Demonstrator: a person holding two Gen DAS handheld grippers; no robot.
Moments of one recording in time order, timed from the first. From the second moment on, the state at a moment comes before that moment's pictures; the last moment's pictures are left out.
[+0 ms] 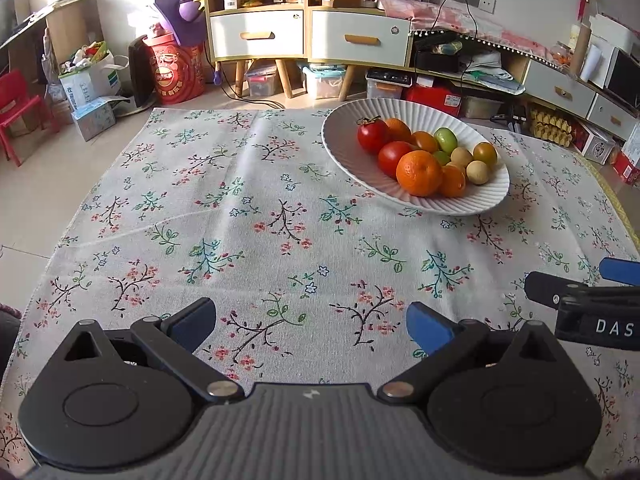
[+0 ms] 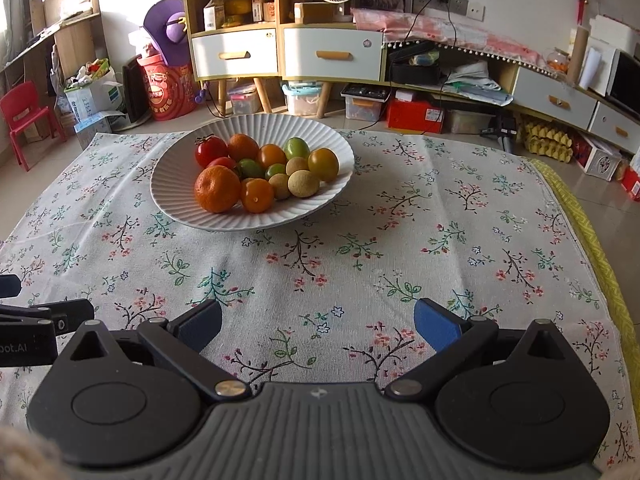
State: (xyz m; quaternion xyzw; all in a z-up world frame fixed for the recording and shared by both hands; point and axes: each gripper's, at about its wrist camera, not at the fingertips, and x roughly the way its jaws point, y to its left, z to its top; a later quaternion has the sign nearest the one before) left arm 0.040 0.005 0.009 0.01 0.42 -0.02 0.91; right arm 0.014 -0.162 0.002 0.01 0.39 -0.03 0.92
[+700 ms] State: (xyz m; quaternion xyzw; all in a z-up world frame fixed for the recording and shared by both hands) left arm 0.040 0.006 0.013 0.01 0.41 -0.02 0.91; right arm 0.009 -0.162 0.012 0.03 0.38 -0.03 0.93
